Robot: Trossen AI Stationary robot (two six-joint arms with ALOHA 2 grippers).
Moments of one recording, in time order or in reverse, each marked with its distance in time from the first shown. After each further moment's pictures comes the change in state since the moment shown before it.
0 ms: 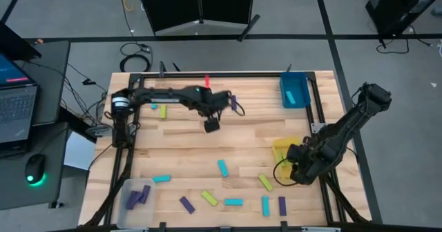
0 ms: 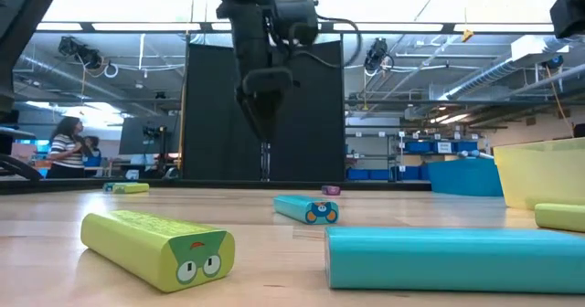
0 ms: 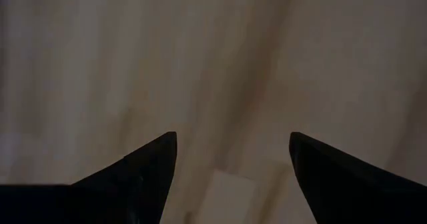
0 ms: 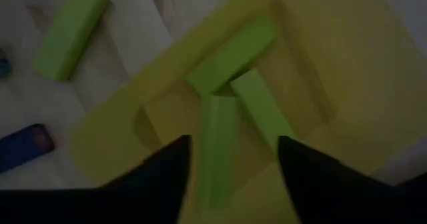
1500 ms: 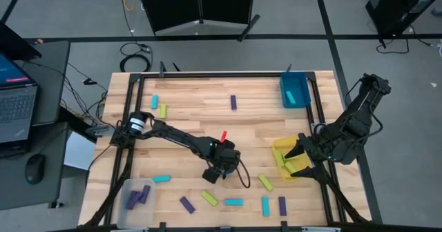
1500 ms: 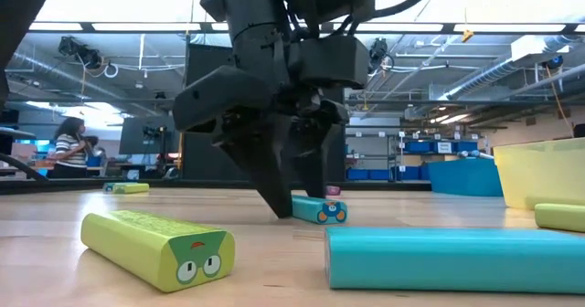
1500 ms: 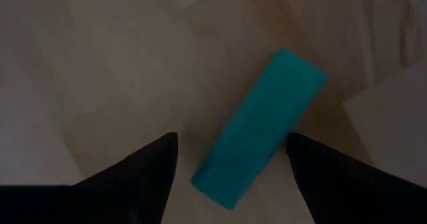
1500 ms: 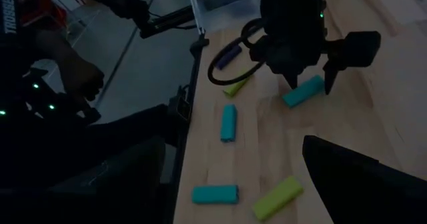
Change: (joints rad) left arm -0.413 0.218 0.002 0.296 0.135 0.355; right arm 0.082 -0.424 0.001 0.528 0.254 -0.464
